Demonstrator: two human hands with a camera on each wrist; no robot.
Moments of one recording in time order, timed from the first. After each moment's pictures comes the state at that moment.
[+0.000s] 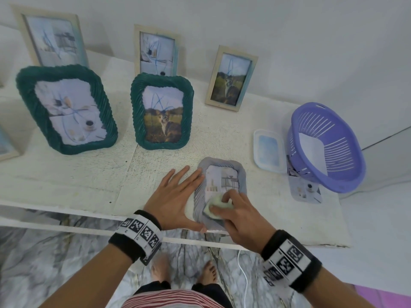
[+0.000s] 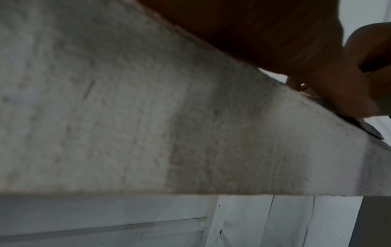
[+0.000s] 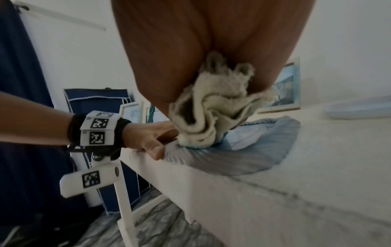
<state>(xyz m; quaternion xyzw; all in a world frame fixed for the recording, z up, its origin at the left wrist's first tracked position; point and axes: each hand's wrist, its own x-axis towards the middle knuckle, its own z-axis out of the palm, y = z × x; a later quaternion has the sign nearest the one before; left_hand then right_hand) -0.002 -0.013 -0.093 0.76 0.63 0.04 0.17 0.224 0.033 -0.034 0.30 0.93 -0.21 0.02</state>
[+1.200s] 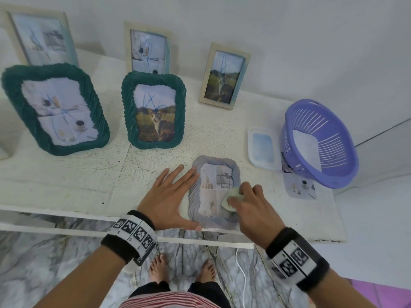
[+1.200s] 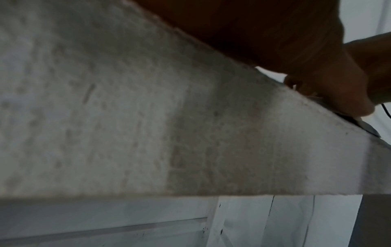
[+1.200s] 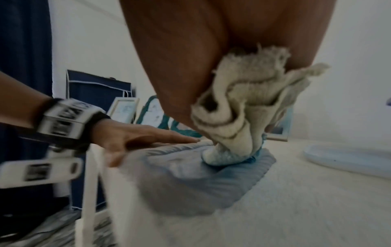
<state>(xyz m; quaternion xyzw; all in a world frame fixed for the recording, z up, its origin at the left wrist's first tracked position) -0.001 -0.013 -0.096 0.76 0.62 0.05 0.17 0.247 0.042 -0.032 0.38 0.92 0.00 0.04</state>
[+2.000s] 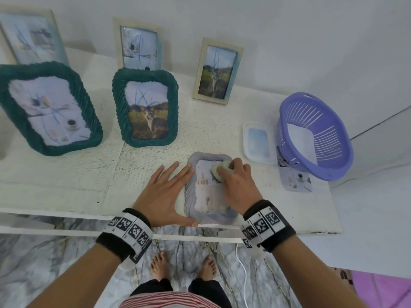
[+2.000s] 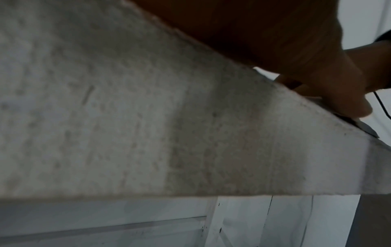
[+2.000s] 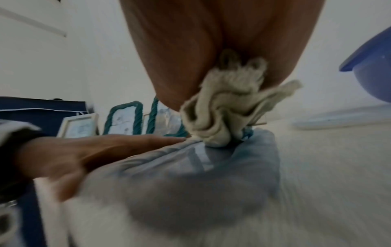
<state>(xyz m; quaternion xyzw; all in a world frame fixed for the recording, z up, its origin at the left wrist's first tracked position) -0.002 -0.013 -0.097 0.76 0.62 0.06 0.18 0.208 0.077 -0.044 0.47 0.87 -0.12 -0.01</state>
